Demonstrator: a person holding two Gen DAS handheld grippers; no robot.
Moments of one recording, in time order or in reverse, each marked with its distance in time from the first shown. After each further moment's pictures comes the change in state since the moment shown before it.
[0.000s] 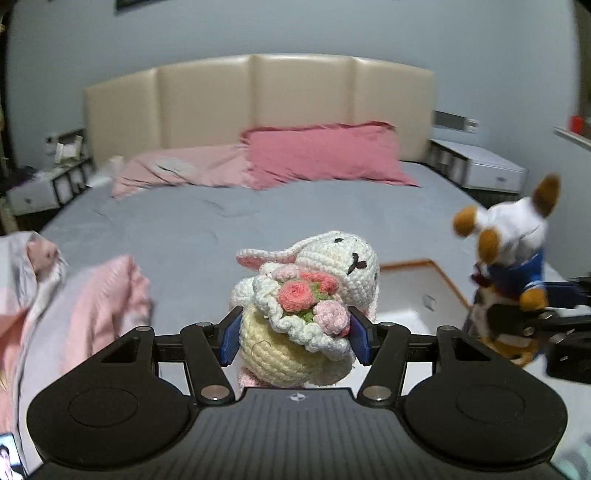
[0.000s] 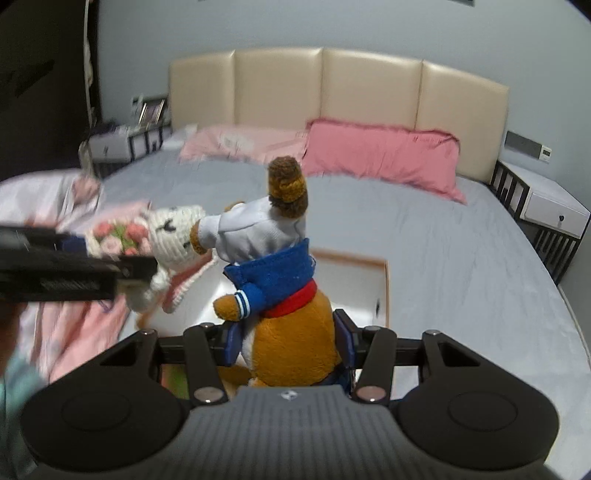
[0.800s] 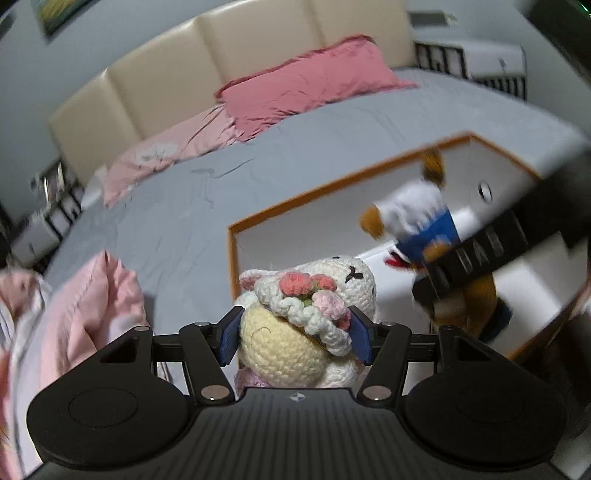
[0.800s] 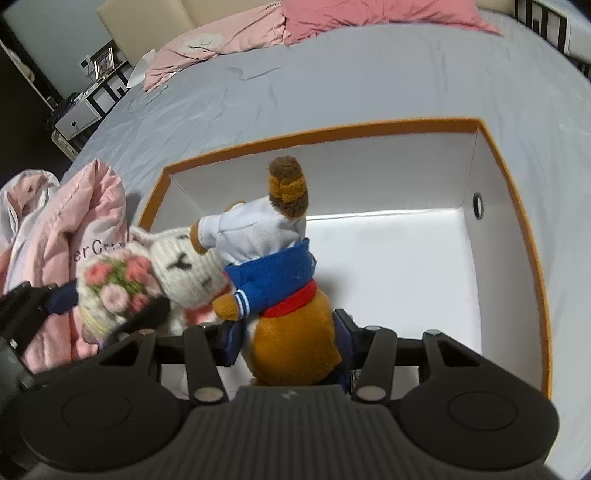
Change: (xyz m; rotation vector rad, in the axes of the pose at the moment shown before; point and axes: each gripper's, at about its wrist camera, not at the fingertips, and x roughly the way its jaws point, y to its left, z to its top) left arm 0.071 -0.040 -0.067 0.346 0.172 0.109; right arm 0.189 -0.018 -0.019 0.289 0.445 0.132
